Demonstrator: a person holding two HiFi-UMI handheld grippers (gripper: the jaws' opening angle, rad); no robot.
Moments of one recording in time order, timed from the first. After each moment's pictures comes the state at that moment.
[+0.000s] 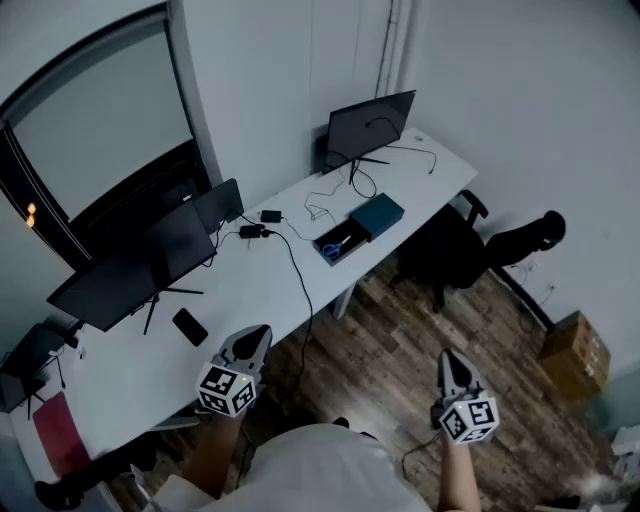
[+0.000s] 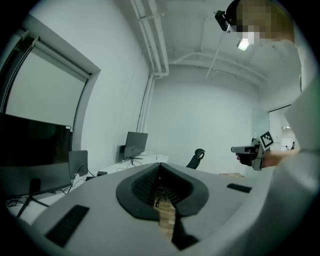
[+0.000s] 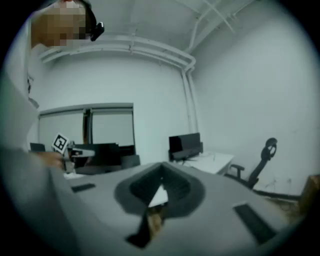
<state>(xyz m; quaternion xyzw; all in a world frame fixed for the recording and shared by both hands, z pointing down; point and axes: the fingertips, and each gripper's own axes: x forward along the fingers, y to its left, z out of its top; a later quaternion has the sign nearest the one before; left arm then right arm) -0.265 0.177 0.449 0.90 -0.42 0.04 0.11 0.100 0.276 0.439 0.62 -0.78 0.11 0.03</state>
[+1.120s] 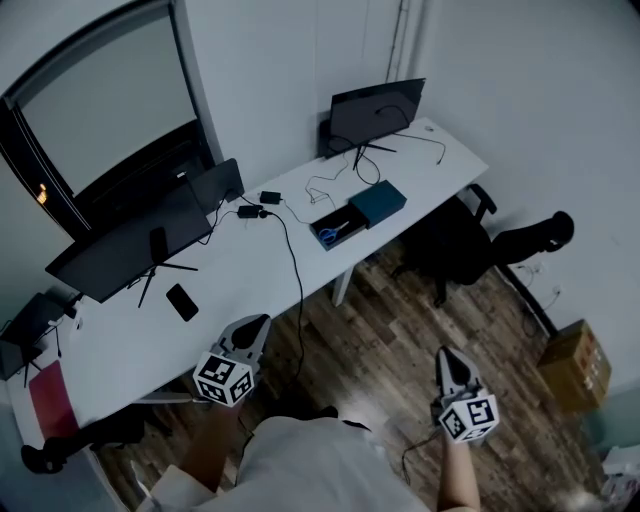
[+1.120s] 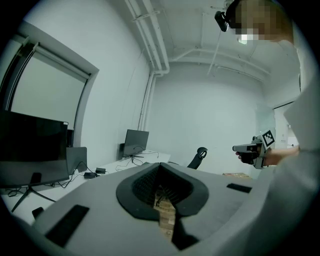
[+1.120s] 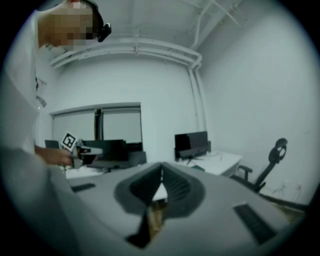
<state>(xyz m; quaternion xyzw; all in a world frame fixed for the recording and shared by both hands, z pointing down) -0.208 0.197 0.462 0.89 -0.45 0.05 0.10 0.152 0.283 0.452 0.56 -0.82 0.10 0.04</state>
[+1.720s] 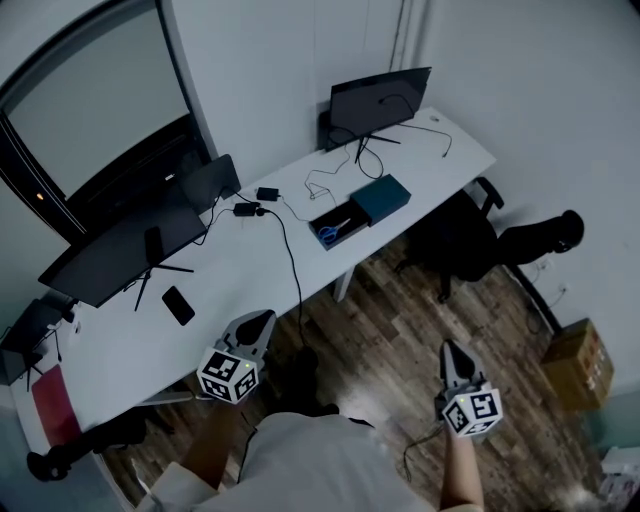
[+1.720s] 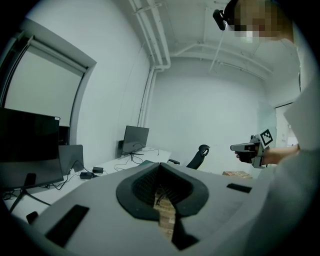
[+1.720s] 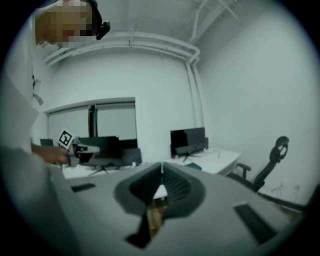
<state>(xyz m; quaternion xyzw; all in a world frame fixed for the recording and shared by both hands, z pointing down) -0.191 0.145 0.478 0.89 -0.44 0.06 0.12 0.167 0.225 0.469 0.57 -0.81 0.11 0.06</state>
